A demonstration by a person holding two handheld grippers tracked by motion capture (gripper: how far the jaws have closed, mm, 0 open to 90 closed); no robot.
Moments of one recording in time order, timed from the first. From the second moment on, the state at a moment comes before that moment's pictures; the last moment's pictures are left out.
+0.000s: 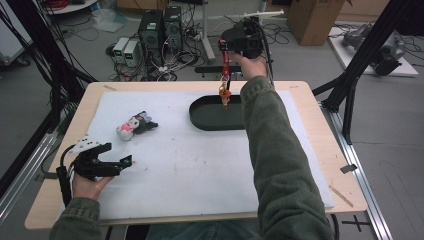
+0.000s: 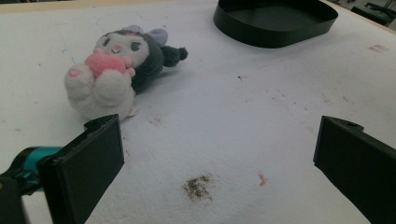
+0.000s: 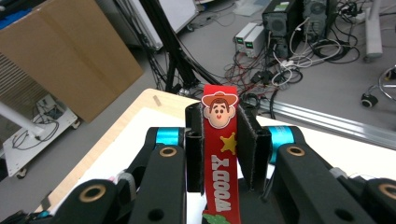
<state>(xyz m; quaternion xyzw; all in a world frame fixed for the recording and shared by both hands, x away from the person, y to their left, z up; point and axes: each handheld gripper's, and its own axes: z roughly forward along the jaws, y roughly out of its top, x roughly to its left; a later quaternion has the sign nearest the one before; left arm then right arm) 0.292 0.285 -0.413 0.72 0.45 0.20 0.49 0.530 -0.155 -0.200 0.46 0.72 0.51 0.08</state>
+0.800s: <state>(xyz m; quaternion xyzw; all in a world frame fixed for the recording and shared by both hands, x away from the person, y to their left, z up) 0.288 0.285 -0.412 0.71 0.45 0.20 0.50 0.556 -0.152 -0.220 0.50 0.70 0.50 0.13</state>
